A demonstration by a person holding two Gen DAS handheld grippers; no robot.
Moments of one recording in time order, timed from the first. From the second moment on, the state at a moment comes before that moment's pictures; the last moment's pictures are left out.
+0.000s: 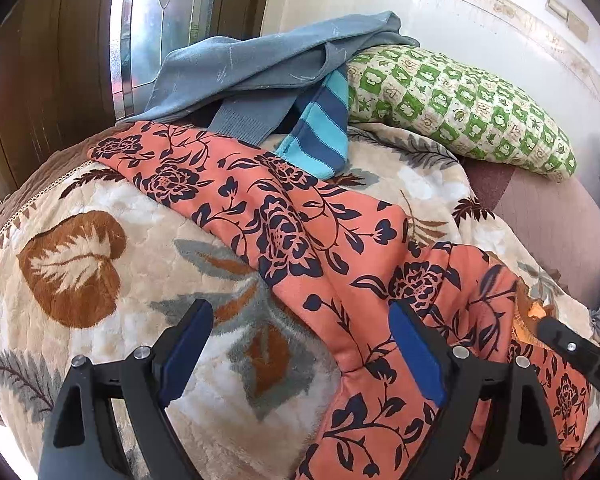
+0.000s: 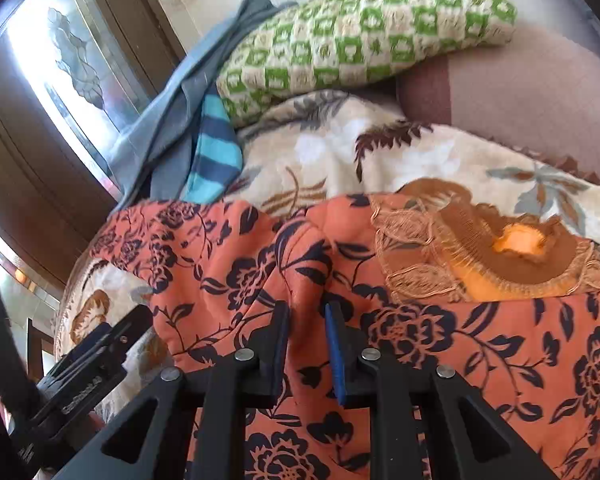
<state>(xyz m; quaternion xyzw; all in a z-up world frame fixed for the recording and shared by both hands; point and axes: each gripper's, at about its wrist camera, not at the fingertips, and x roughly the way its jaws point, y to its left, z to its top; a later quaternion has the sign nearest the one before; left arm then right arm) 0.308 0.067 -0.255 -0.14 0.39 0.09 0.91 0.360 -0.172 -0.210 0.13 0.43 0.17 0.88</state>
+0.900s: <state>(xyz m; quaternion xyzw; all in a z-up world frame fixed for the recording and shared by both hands) 0.317 0.055 -0.267 -0.13 0.43 0.06 0.89 0.355 -0.222 -0.239 0.17 0.46 0.04 0.87</state>
